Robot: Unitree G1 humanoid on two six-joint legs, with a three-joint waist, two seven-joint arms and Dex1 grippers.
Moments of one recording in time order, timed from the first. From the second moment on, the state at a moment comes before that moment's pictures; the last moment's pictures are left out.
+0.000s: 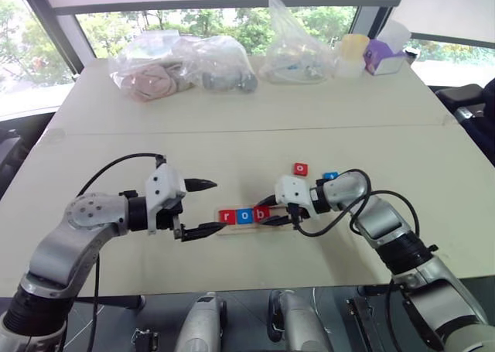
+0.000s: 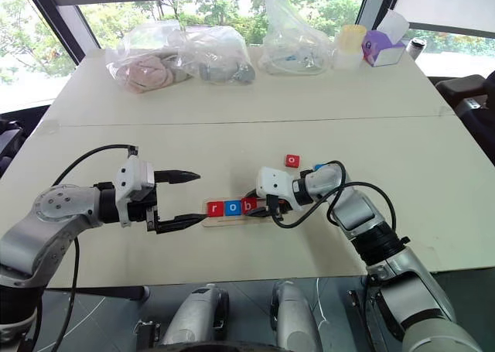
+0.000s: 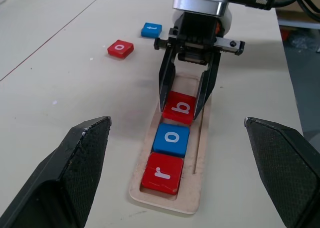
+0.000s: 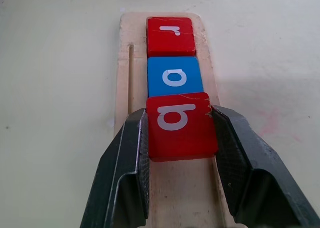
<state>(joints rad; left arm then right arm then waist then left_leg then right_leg) -0.18 0.76 0.02 -0.48 -0.51 0.50 -0.99 -0.57 -0.55 0.39 0.11 0.10 0.19 1.22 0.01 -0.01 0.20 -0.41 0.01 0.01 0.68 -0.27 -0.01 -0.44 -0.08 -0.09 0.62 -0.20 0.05</state>
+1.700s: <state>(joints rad) -0.26 0.74 0.00 -0.47 -0.51 0.52 -0.95 -0.56 -0.56 0.33 -0.02 0.13 0.36 1.18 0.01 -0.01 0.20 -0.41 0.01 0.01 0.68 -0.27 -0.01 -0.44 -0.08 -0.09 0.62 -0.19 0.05</state>
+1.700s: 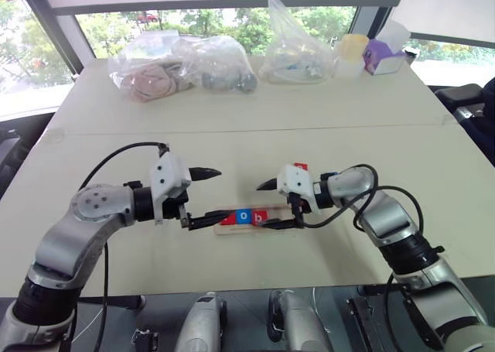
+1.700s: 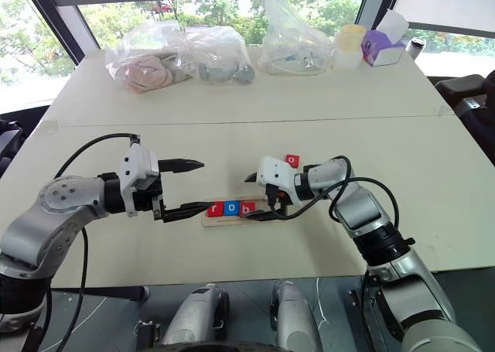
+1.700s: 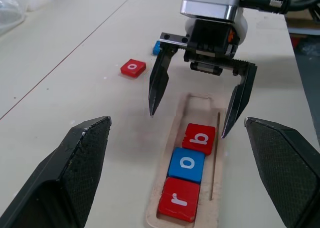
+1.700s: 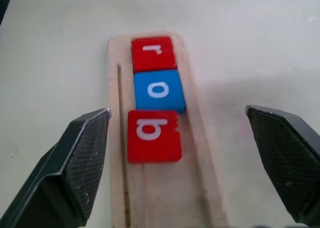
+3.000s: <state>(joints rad) -0.26 0.73 0.00 -0.45 -0.50 0.49 -0.96 -0.55 -0.63 0.30 -0.03 0.10 0.32 1.17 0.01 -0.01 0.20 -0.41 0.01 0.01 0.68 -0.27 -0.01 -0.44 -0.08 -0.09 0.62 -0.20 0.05</state>
